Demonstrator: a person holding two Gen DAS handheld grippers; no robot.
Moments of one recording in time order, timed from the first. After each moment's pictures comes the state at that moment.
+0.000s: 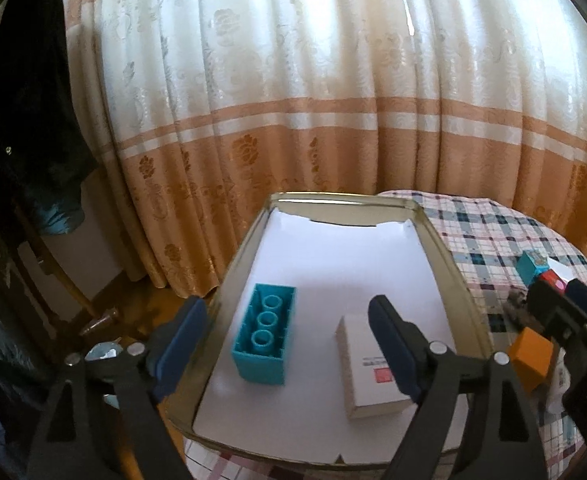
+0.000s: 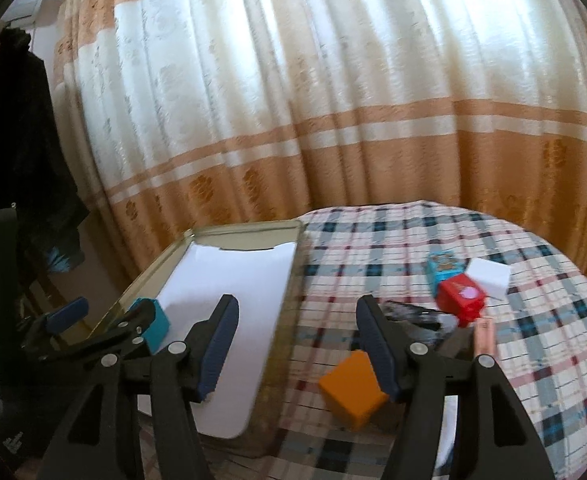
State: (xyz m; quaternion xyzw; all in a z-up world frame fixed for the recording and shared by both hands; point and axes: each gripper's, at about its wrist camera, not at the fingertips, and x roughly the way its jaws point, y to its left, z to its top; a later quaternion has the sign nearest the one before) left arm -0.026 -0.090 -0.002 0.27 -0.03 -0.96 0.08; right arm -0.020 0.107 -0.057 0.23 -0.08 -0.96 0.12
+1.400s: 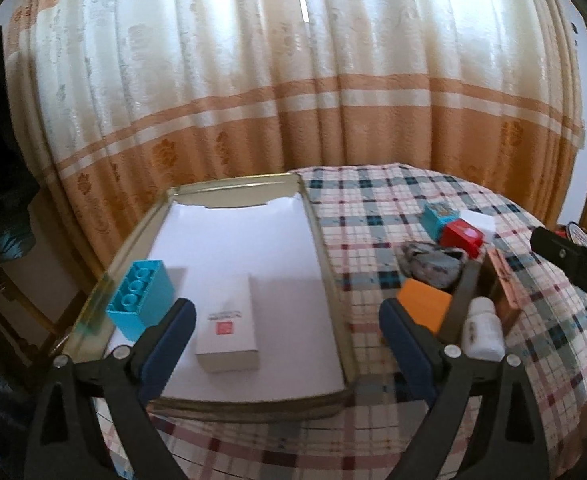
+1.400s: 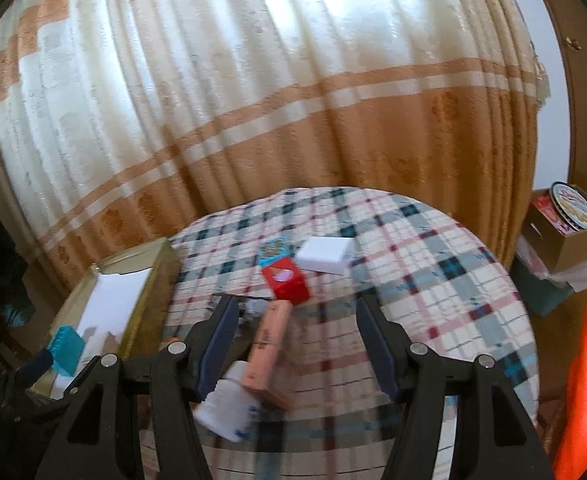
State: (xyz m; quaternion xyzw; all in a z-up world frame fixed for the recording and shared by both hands) left arm 0.001 -0.001 -0.015 0.29 -0.07 -0.95 -0.02; right arm -0.002 0.235 -0.072 0.26 -0.16 -0.95 -0.02
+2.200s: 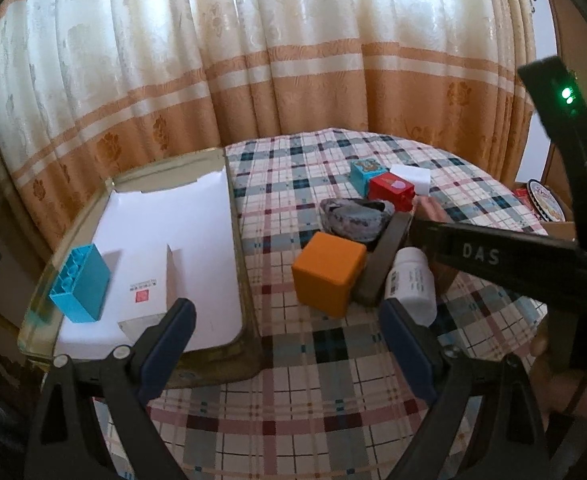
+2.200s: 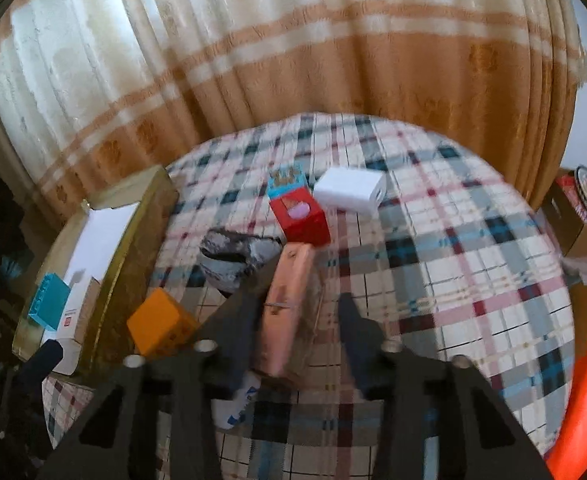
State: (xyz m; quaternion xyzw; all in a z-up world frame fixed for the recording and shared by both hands) left arm 0.014 0.036 -0.026 0.34 -0.10 -0.93 -0.10; right arm -0.044 0.217 -0.101 0.39 -0.13 -0.91 0.03
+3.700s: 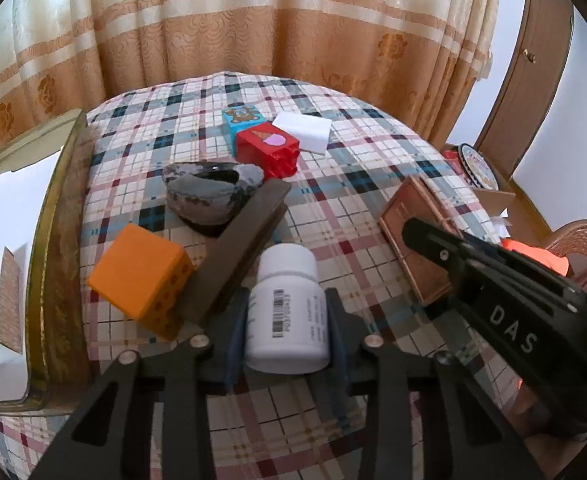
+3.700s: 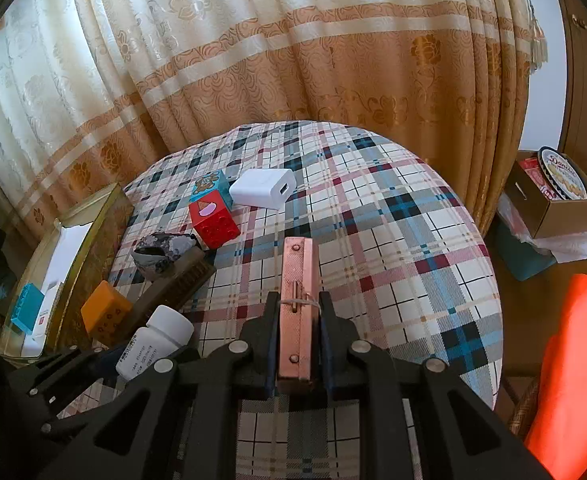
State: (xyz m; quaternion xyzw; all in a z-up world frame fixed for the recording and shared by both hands) left arm -0.017 0.107 -0.052 0.44 -0.06 -0.86 -0.24; right arm -0.011 0.274 -0.107 0.37 -0.14 -0.92 -0.03
